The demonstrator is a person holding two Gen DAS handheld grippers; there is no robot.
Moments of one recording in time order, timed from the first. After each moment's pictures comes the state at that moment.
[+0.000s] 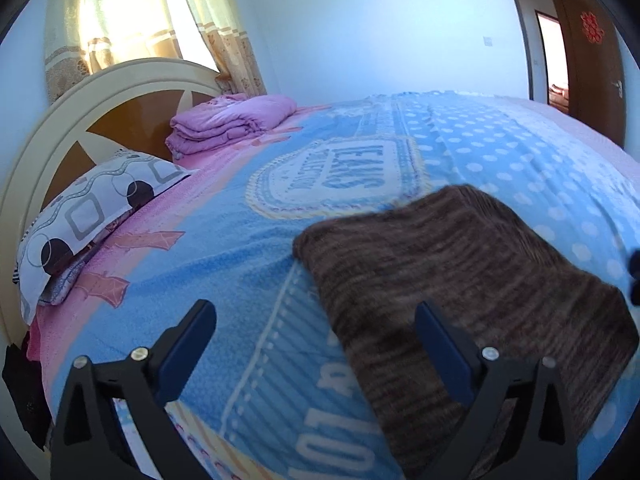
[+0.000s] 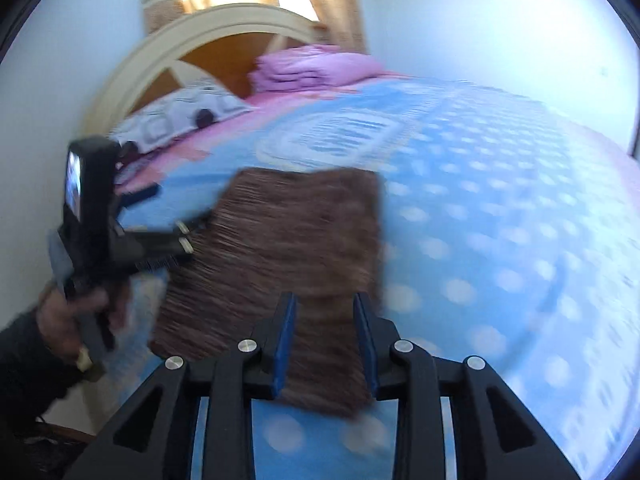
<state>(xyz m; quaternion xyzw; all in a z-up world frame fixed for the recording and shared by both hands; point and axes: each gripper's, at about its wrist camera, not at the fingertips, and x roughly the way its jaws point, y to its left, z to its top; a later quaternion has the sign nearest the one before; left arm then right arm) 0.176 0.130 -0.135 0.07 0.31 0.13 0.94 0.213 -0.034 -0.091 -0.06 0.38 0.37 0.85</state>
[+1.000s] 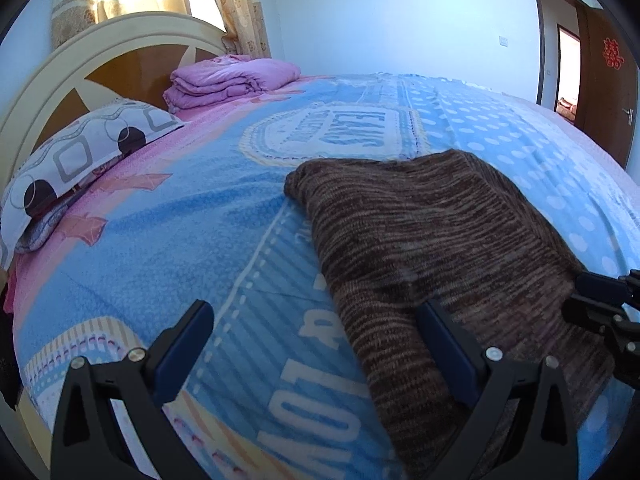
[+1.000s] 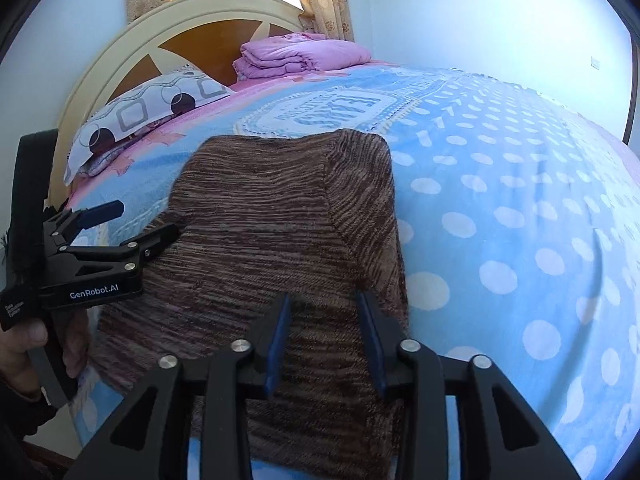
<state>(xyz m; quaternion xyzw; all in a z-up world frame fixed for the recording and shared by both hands) 0.168 0.143 -0.158 -0.01 0.35 0.13 0.93 0.213 -0.024 -0.136 -0.05 0.39 0.32 0.86</state>
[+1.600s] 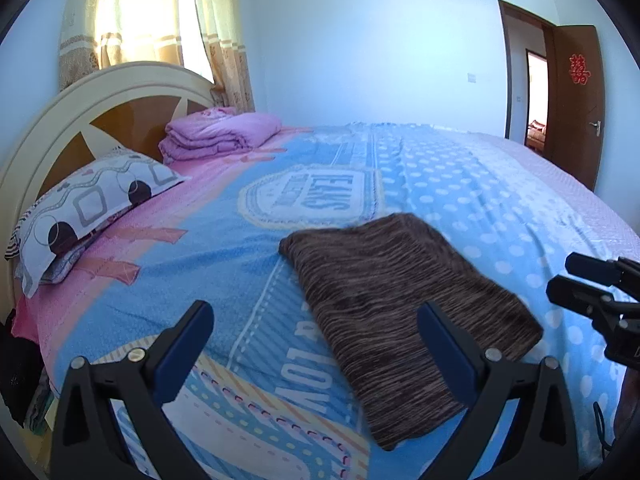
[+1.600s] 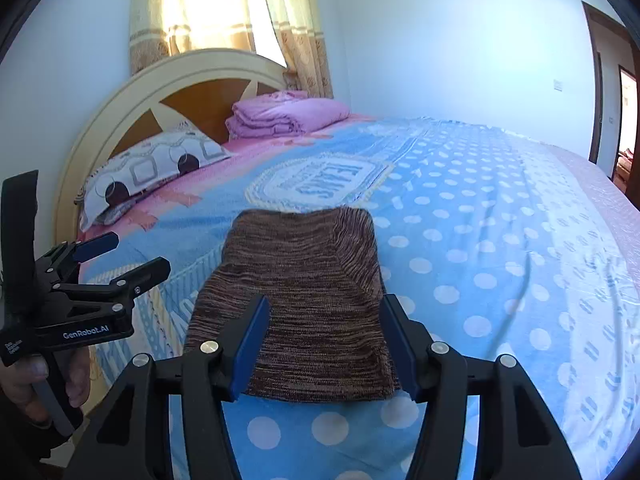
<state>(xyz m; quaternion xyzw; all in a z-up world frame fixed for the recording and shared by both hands) 0.096 0.124 -0.086 0.01 0.27 0.08 0.96 0.134 -0.053 -0.057 -0.02 0.30 0.28 0.91</state>
